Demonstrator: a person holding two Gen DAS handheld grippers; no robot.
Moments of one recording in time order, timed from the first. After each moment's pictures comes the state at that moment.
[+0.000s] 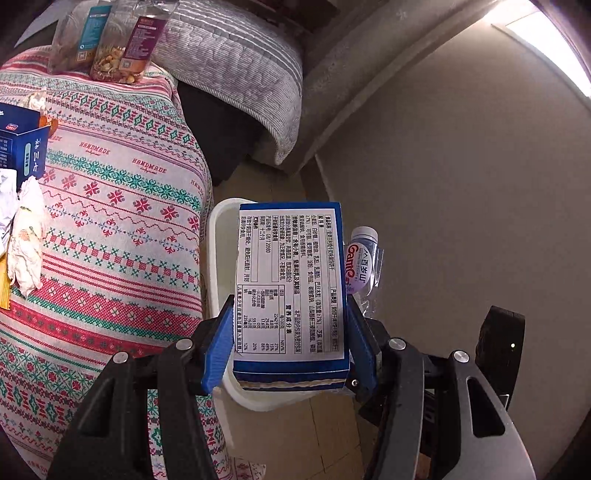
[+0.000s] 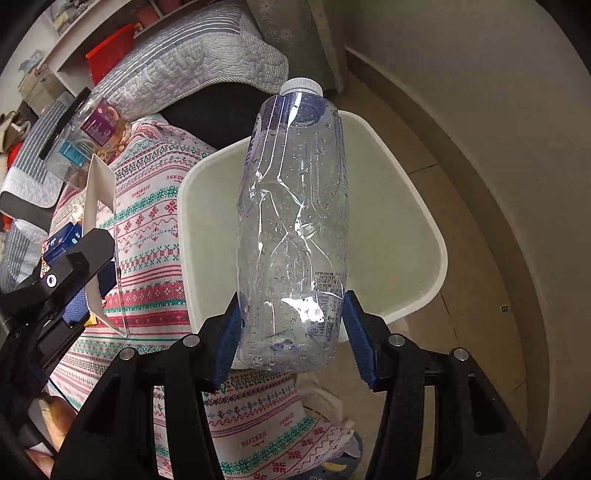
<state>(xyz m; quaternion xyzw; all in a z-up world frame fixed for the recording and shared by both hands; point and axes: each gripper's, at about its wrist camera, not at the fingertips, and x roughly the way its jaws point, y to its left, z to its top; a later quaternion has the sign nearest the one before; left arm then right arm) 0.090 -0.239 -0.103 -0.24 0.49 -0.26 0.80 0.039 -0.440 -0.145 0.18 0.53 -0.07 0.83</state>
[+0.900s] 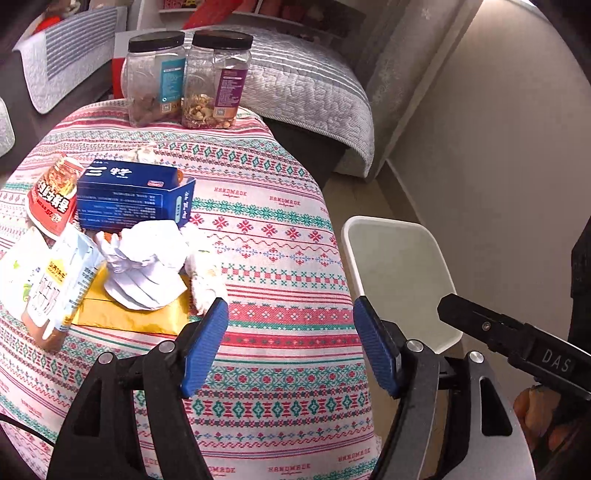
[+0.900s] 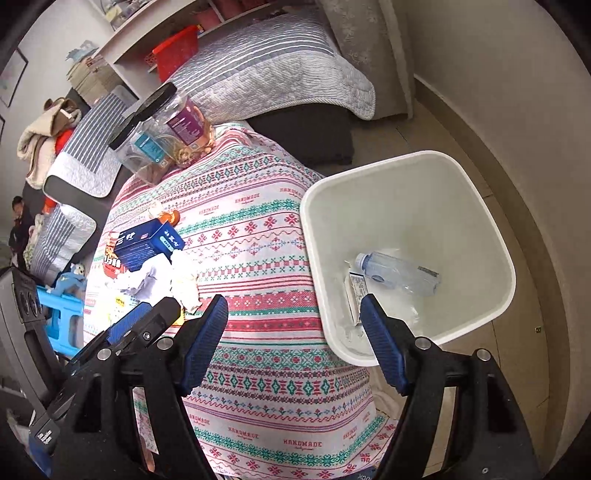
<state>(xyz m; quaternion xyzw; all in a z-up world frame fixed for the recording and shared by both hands) 0.063 -0.138 -0.056 -0.08 0.49 -0.14 0.86 0.050 -0.343 -0.076 0.16 0.50 0.03 0.85</state>
